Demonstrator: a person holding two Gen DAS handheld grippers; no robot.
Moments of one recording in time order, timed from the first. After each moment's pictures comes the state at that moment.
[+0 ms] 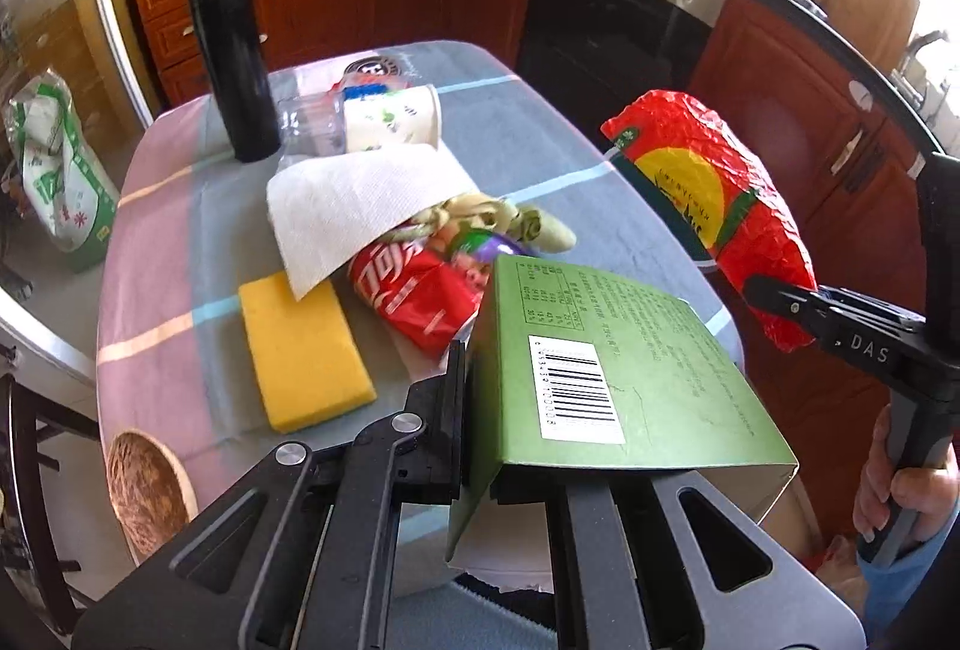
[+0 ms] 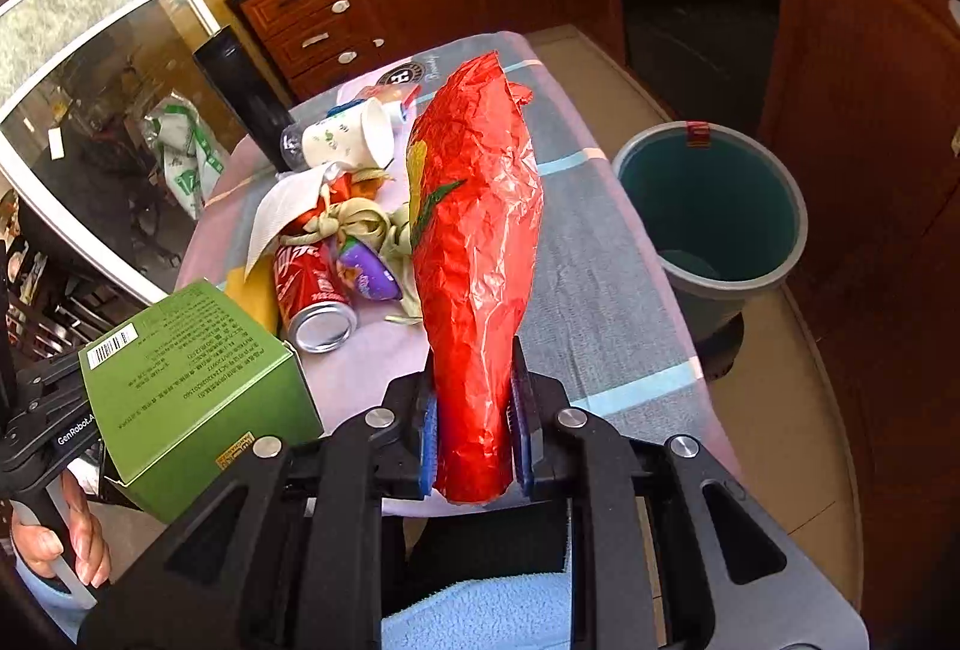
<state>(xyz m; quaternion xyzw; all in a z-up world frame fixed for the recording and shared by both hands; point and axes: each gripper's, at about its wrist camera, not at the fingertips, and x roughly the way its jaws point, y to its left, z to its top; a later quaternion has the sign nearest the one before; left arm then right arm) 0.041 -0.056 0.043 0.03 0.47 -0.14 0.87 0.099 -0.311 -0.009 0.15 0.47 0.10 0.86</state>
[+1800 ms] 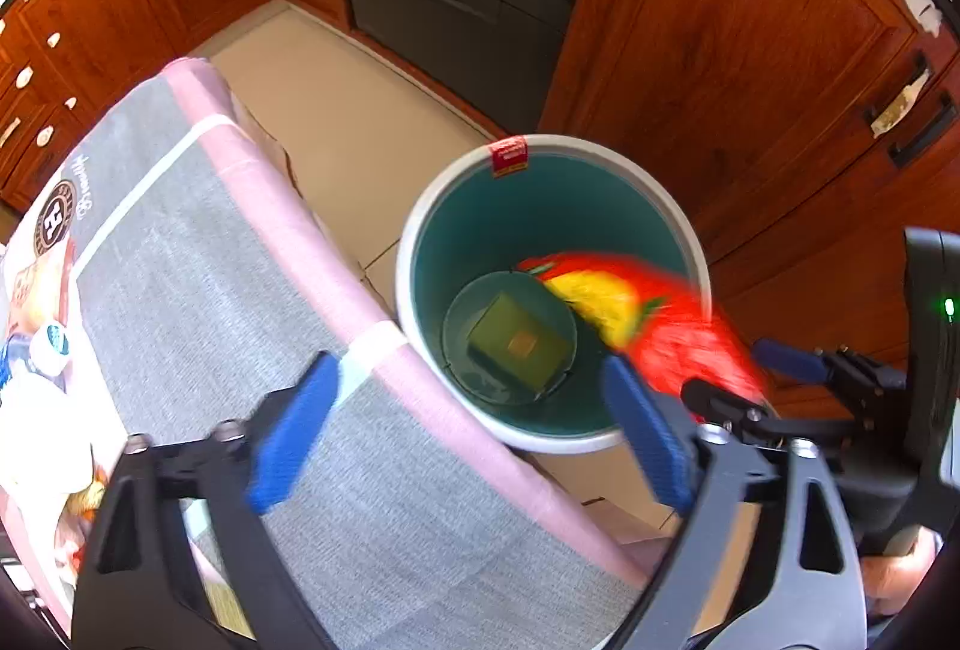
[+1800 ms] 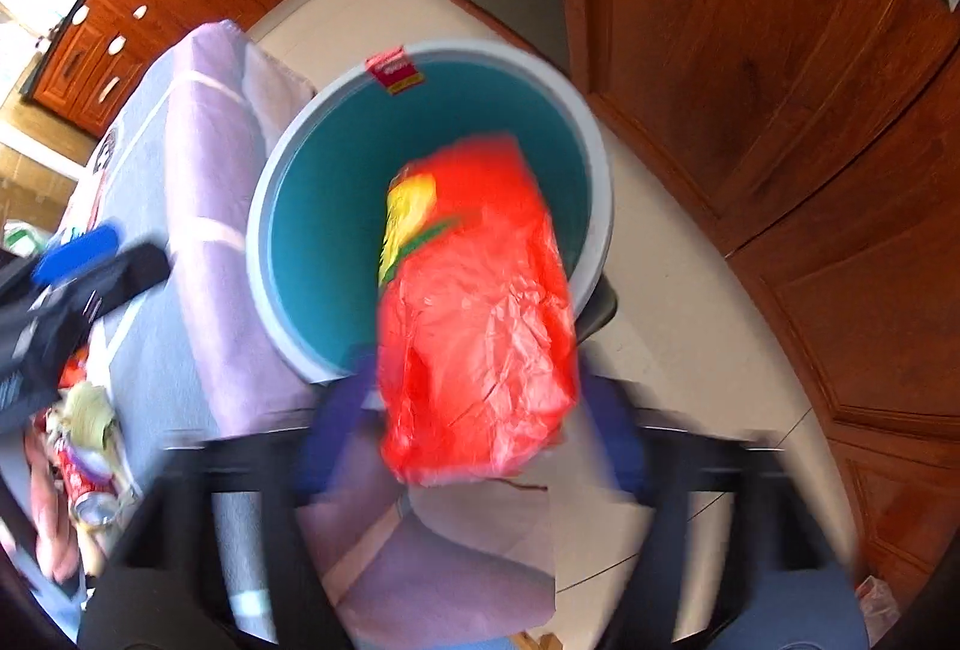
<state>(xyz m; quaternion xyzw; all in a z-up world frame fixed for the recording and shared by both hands) 0.253 -0.327 -0.047 0.14 0.54 -0.25 0.79 0.234 -0.497 -0.146 0.23 0.59 -0.05 0.77</state>
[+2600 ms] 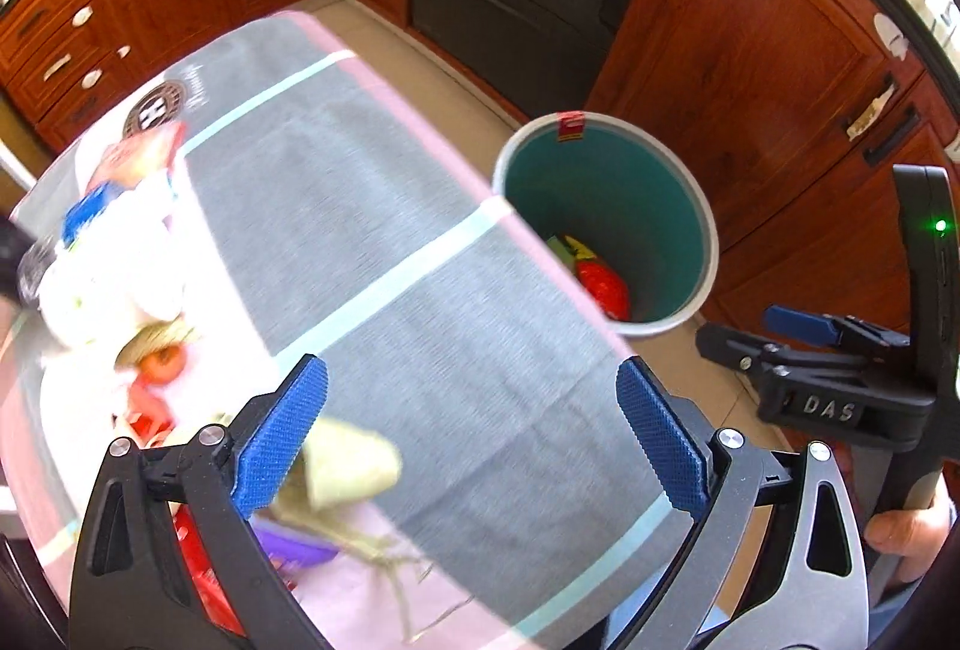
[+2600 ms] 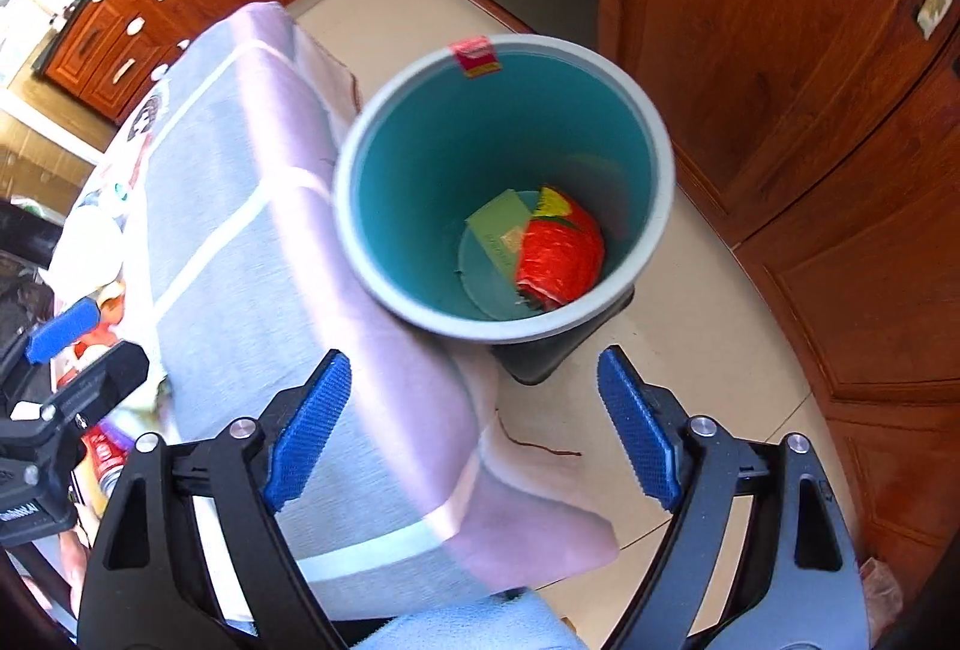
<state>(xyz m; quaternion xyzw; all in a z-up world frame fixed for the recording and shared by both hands) 0.199 -0.219 -0.021 0.09 0.54 -0.22 0.81 0.207 -0.424 -0.097 0.21 0.58 -0.04 0.78</state>
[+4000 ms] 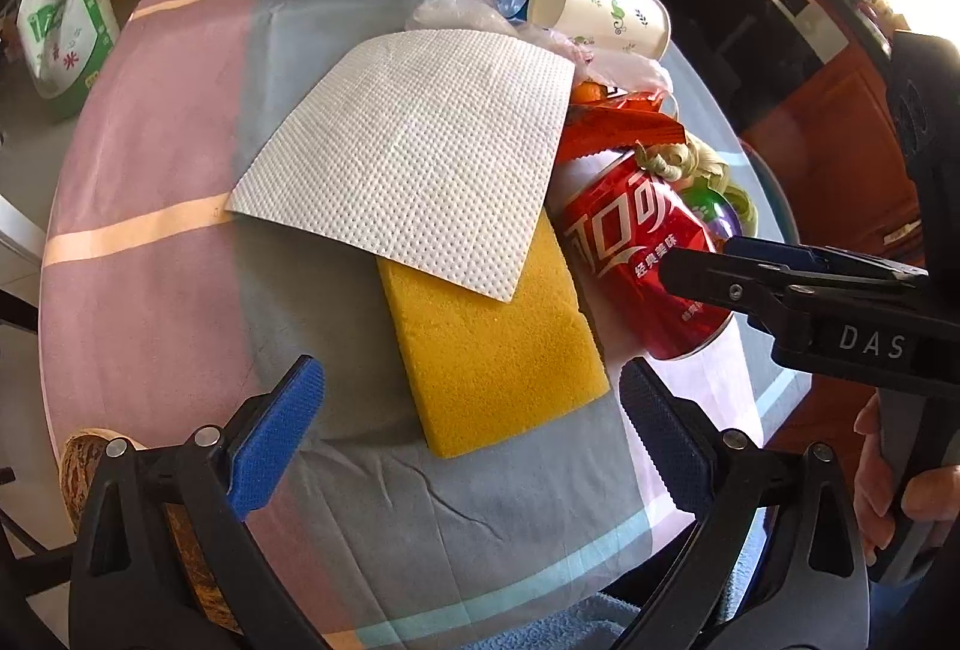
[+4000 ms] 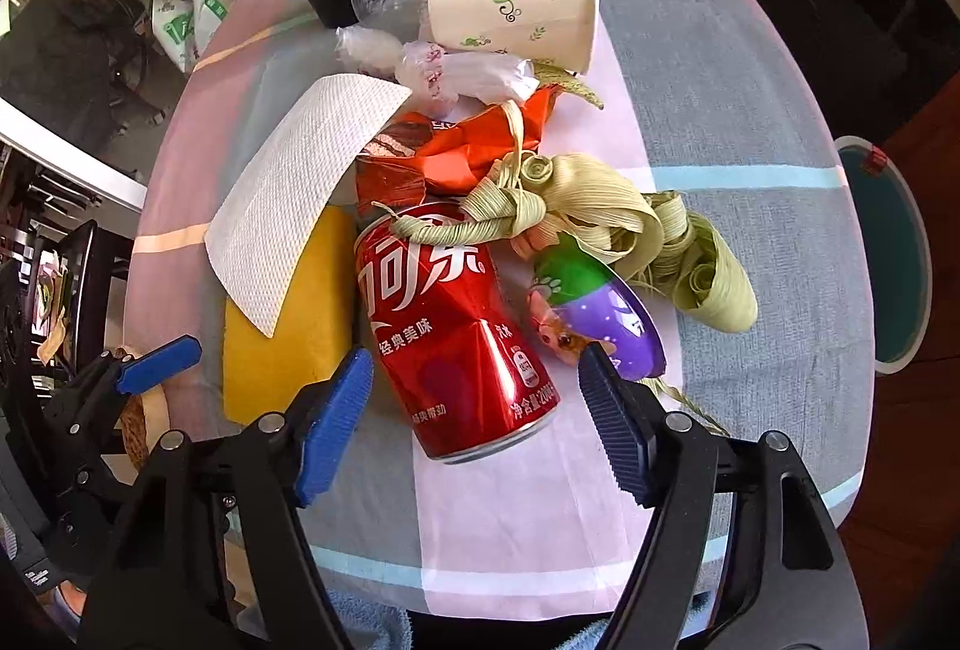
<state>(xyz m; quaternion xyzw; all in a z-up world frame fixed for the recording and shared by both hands) 0.110 0.061 -0.059 -0.10 0.57 -0.11 0.81 0.217 -0.104 -0.056 0.03 0.62 0.16 0.77</state>
